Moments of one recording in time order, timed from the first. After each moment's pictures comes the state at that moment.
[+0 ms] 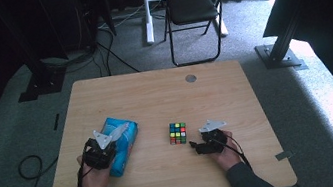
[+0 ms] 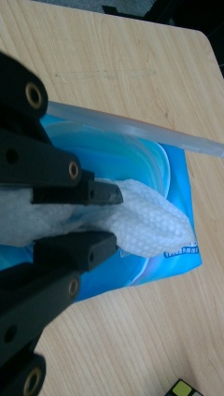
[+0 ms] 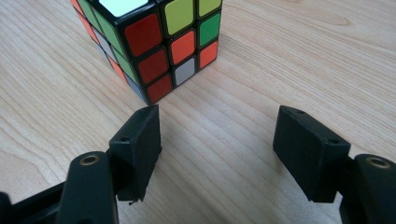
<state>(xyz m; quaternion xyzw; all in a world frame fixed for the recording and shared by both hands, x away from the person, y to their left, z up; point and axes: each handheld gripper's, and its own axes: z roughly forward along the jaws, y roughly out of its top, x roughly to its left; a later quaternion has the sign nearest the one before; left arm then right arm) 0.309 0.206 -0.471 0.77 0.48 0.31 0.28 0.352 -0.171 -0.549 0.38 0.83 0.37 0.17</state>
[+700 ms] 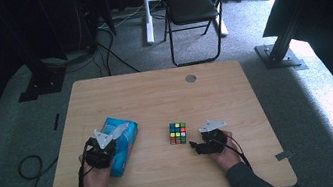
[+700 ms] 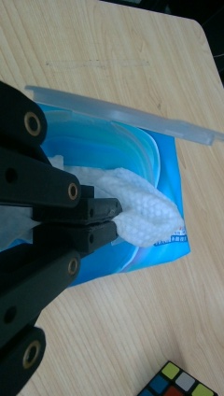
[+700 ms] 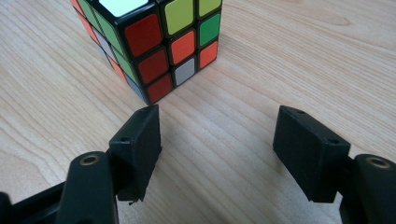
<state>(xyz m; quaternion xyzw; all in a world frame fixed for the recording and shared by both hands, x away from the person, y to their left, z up) 0.309 0.202 -0.468 0.77 0.48 0.30 0.30 0.352 -0.171 -0.549 0.38 0.83 0.37 0.17</state>
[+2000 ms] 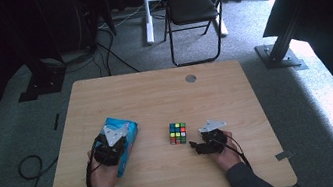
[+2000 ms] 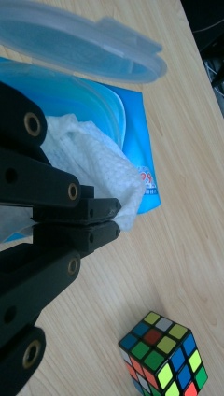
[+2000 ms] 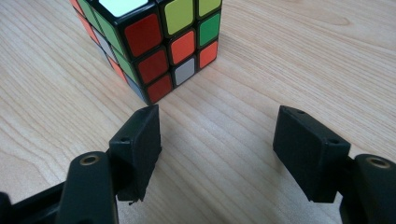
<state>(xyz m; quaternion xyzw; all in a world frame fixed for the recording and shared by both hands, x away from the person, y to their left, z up) 0.309 0.175 -0.455 0.79 0.45 0.28 0.33 0.352 -0.171 -0.549 0.38 0.83 0.37 0.17</state>
